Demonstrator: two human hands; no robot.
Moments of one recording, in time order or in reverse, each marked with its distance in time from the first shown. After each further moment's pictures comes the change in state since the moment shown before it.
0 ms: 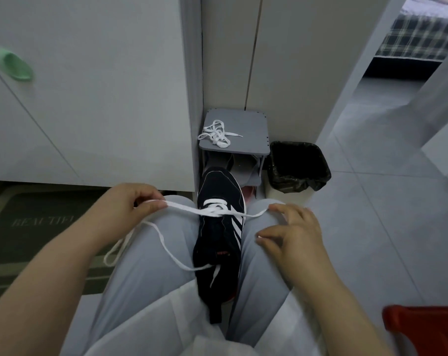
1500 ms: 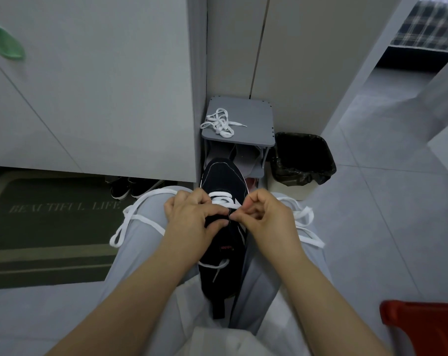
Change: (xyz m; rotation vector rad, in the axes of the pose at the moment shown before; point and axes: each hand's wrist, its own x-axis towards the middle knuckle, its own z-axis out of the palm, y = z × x) left_hand 0.011 0.027 0.106 0.077 0.327 0.178; right_hand 0.031 -0.040 0.021 0.675 -0.059 0.218
